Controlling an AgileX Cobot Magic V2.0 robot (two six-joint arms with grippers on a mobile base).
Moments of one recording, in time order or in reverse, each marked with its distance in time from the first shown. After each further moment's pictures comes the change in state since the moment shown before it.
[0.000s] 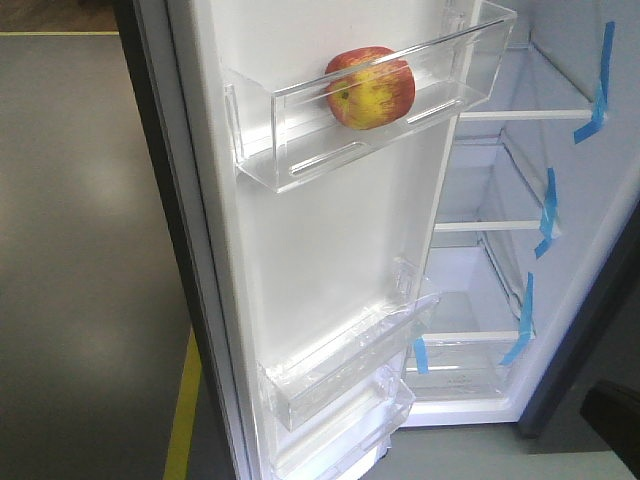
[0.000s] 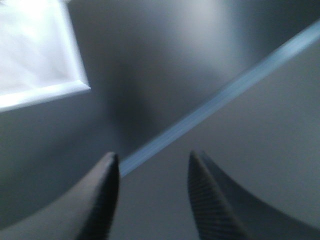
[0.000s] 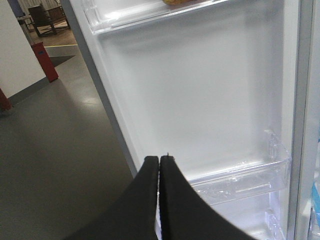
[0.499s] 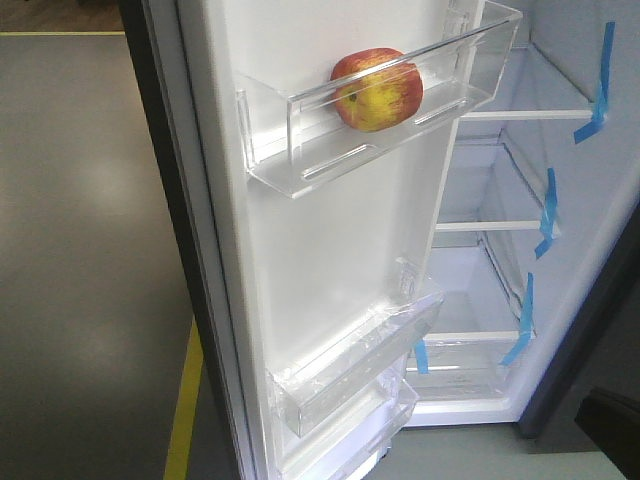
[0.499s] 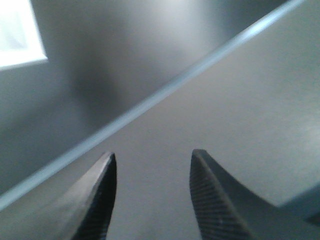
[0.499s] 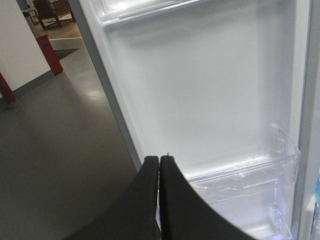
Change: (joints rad) left arm 0.007 0.004 0.000 -0.122 0.157 0.019; right arm 0.000 0.000 0.000 0.000 0.024 0.000
